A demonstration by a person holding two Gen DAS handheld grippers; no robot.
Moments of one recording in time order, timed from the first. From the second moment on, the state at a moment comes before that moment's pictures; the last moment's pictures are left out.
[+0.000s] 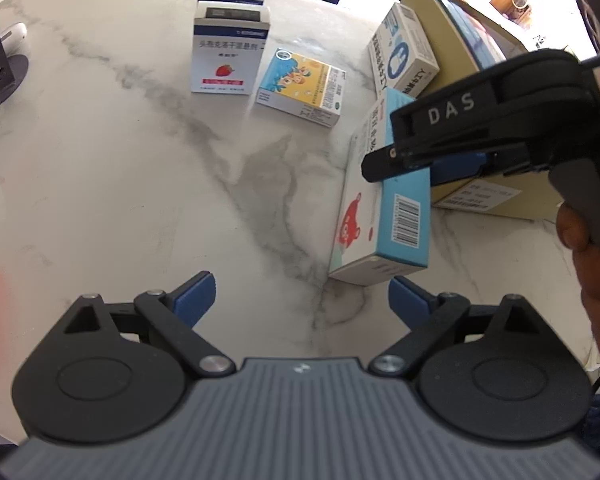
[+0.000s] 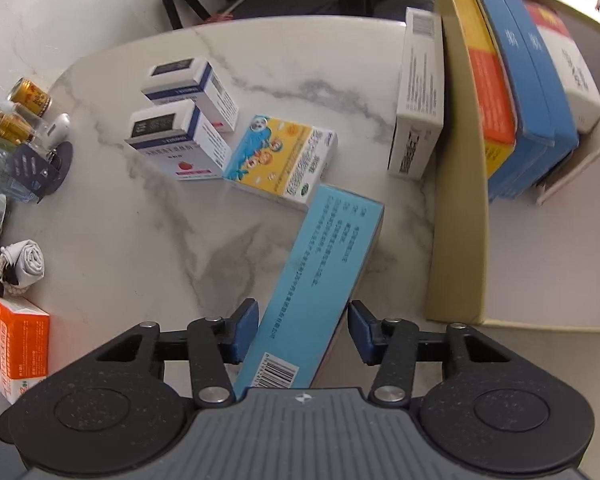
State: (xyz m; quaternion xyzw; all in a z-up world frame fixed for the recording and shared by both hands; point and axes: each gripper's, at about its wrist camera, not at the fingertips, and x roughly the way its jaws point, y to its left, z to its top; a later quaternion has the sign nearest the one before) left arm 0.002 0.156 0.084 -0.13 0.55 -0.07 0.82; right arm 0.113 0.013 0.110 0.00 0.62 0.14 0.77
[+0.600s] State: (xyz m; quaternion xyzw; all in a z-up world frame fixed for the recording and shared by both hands) left arm 0.002 0.156 0.084 -0.13 0.55 -0.08 0.82; right arm 0.104 0.006 0.119 0.01 0.61 0.15 0.78
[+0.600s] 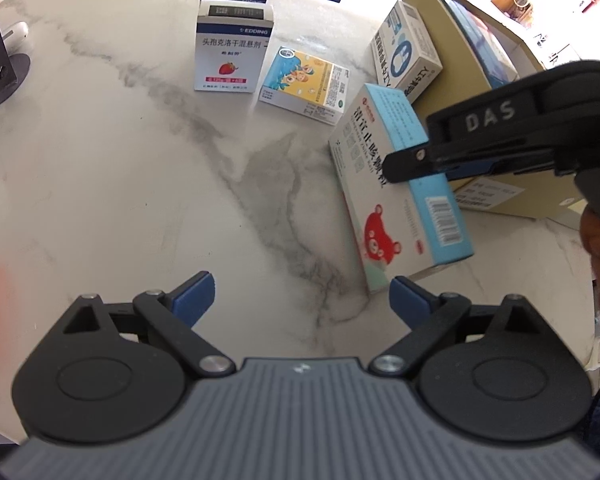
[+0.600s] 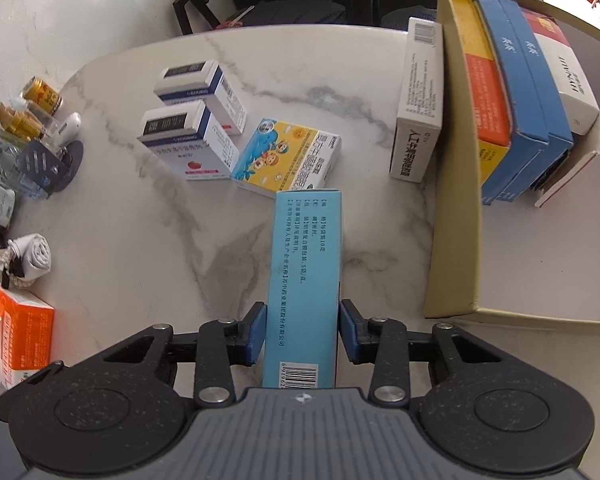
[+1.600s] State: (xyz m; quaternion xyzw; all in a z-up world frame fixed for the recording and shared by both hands) left arm 0.015 0.145 0.094 -0.11 0.55 -0.07 0.83; right arm 0.114 -0.023 0.159 0.07 0.57 0.18 0.80
